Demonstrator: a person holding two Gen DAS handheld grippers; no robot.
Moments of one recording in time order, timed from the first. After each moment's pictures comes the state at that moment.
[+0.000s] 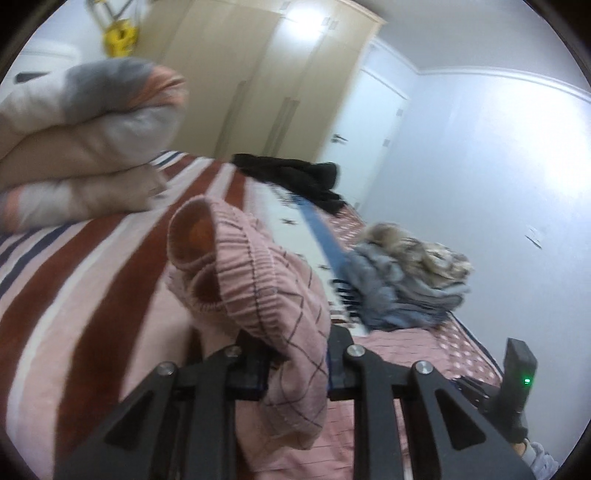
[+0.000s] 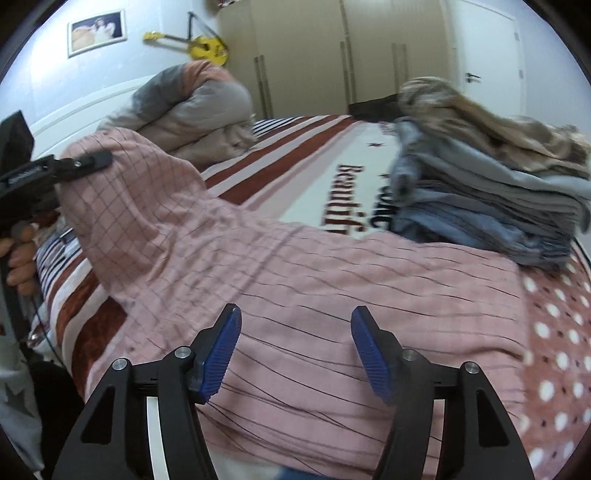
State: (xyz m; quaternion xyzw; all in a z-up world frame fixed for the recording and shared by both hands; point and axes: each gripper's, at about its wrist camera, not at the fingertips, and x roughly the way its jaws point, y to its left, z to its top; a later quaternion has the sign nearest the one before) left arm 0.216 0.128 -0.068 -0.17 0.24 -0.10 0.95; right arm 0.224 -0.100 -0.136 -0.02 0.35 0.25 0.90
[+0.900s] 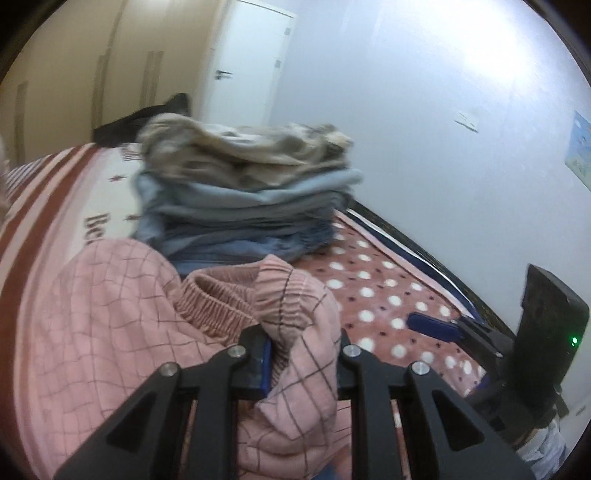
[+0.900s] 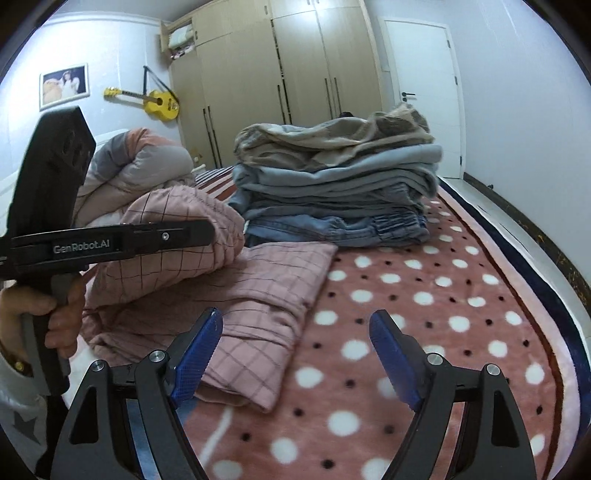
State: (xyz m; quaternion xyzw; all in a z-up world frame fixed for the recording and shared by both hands) left arm 0.287 -0.160 -0.105 -0.03 0.33 -0.27 0.90; right arm 0.187 -0.280 -0.130 0.04 0.29 0.18 0.94
